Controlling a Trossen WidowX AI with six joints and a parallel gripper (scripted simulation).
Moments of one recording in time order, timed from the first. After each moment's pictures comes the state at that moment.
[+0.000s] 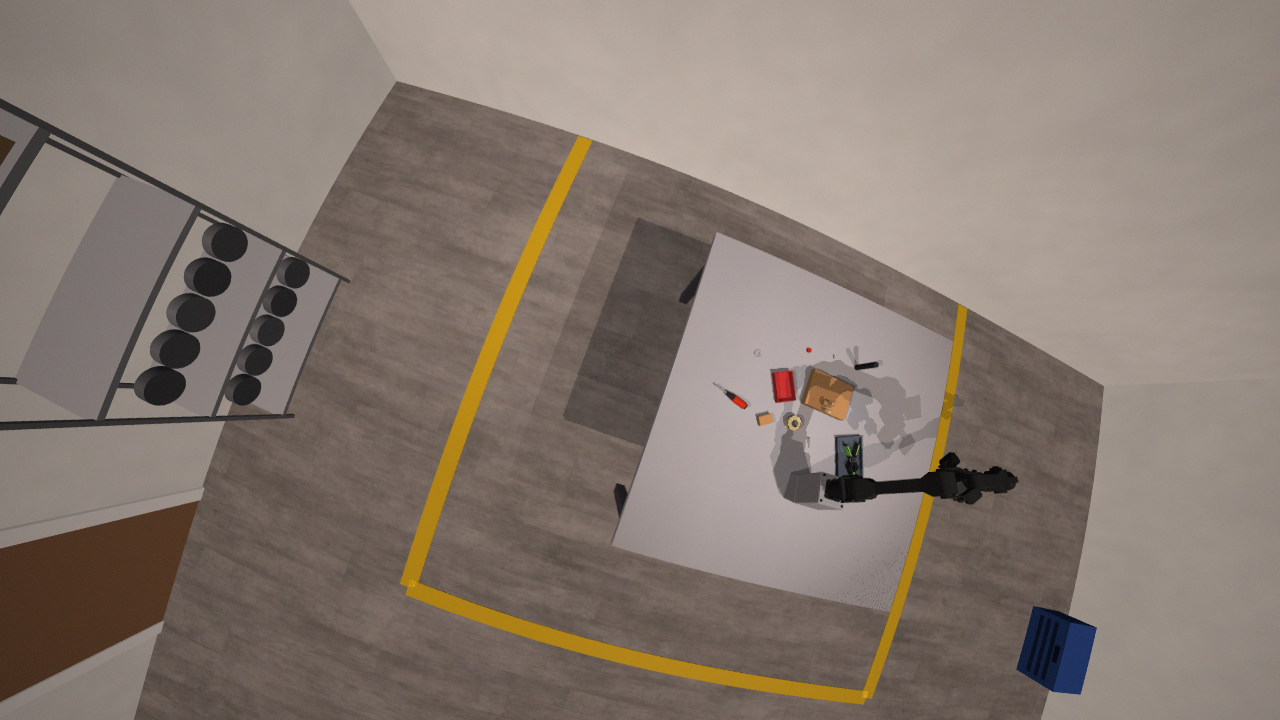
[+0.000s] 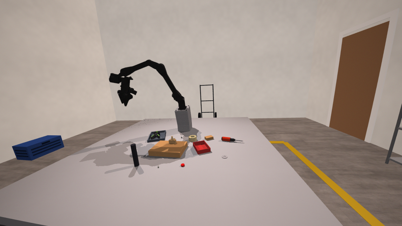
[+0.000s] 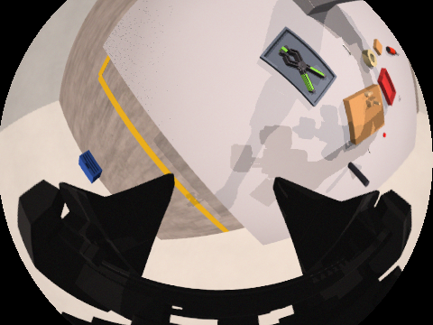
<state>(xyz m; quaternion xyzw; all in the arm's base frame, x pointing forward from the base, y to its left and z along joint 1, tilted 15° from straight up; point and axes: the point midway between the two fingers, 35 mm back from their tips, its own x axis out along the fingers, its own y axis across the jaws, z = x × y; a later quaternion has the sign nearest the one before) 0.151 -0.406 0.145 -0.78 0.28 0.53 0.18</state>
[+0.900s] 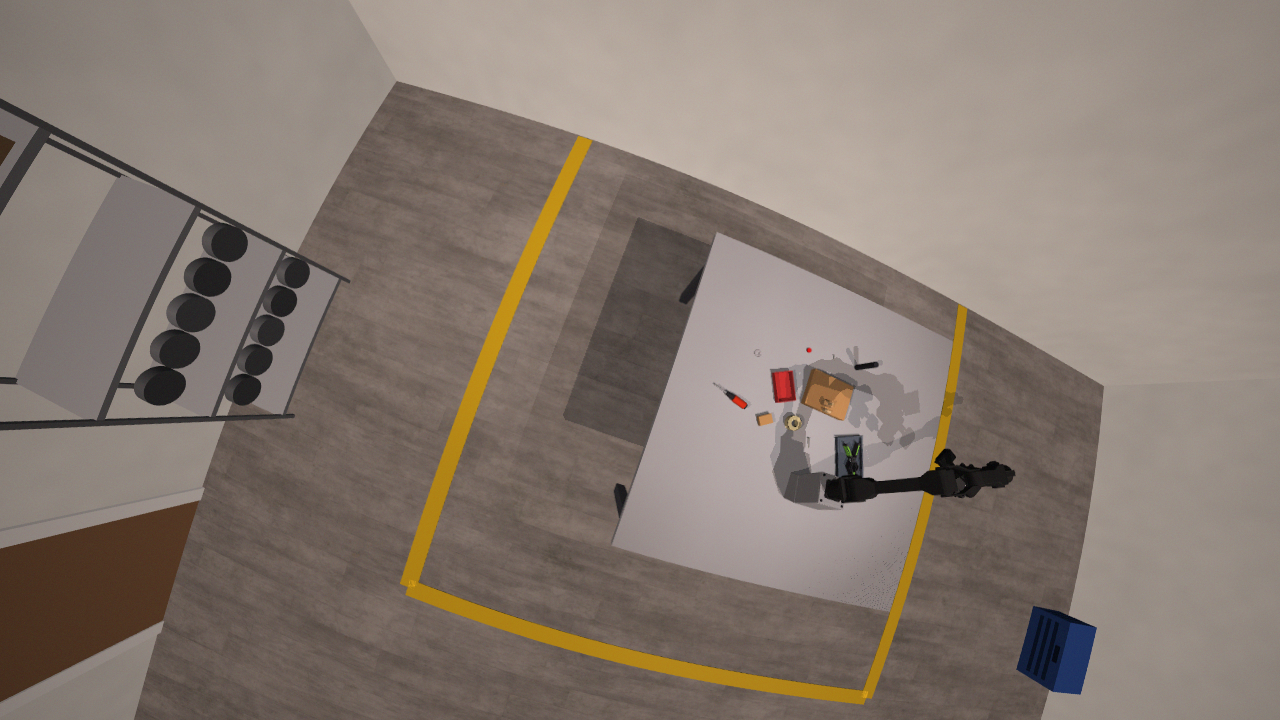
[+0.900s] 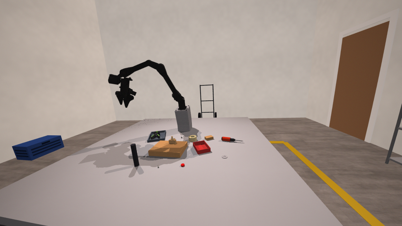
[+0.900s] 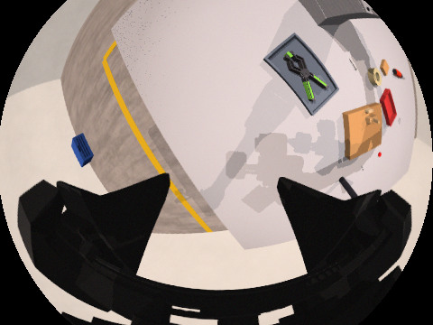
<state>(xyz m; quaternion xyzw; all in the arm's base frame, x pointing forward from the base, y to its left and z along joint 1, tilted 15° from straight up) 0.168 -0.398 0.142 -0.79 0.24 0.55 0.13</state>
